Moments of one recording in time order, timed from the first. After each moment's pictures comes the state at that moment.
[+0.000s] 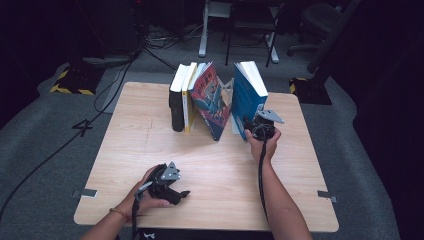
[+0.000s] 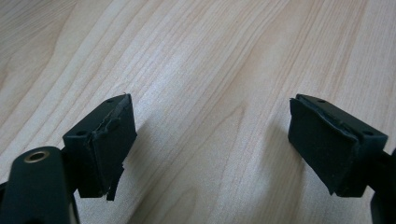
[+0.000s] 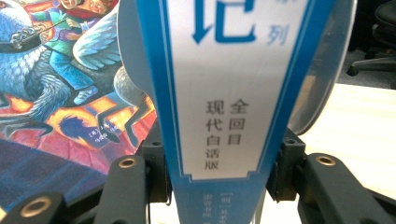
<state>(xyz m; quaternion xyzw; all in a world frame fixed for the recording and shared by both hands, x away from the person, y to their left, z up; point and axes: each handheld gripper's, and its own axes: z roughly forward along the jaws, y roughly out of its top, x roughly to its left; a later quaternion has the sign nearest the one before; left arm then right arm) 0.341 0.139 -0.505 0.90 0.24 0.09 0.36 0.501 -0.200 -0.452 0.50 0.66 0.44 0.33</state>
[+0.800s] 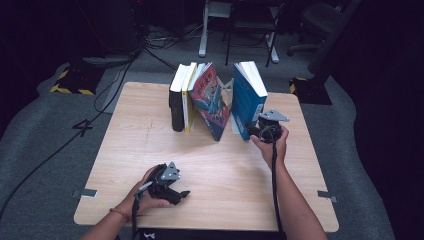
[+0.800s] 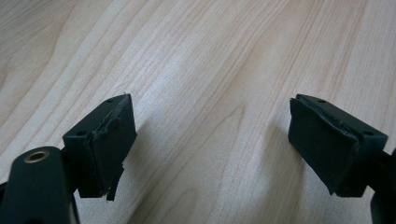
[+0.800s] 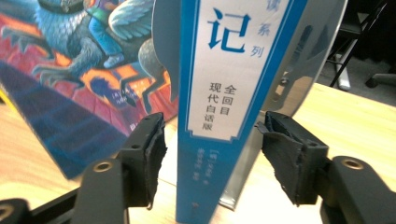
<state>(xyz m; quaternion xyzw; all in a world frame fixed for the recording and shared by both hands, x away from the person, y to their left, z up) 0.341 0.139 -0.505 0.90 0.24 0.09 0.36 0.484 -0.215 -0.429 0.43 0.74 0.40 0.32</state>
